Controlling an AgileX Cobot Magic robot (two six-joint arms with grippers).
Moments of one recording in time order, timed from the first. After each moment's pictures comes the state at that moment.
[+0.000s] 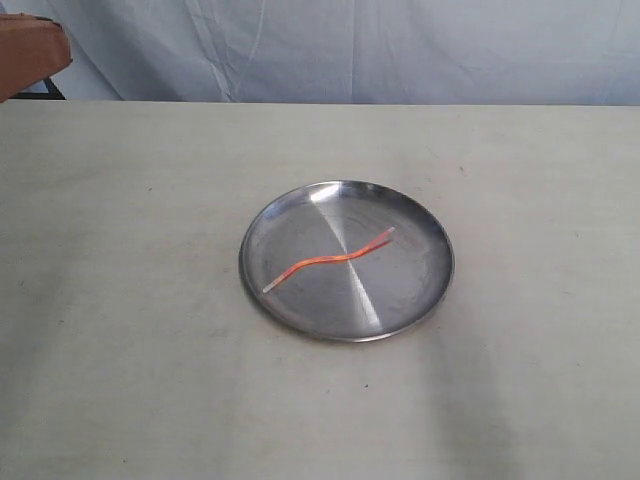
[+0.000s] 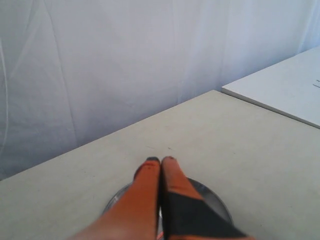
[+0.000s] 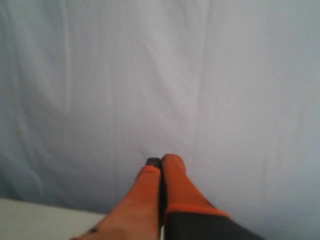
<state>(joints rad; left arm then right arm) -0.23 0.73 -0.69 -1.27 0.56 1.26 0.41 0.82 -0.86 1.76 -0.43 -1.94</state>
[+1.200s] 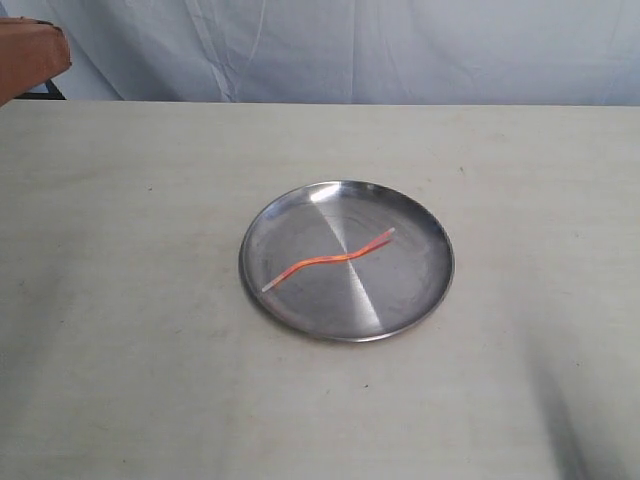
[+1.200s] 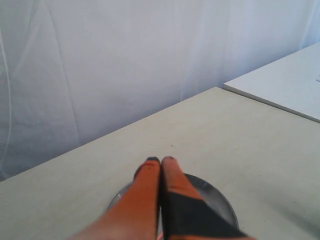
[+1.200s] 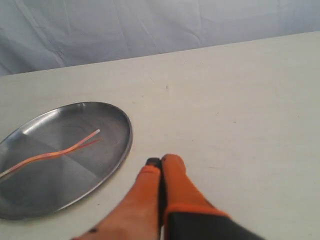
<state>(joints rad) -0.23 0.73 -0.69 -1.25 0.56 1.26 -0.02 0.05 -0.11 0.11 0.46 0.05</state>
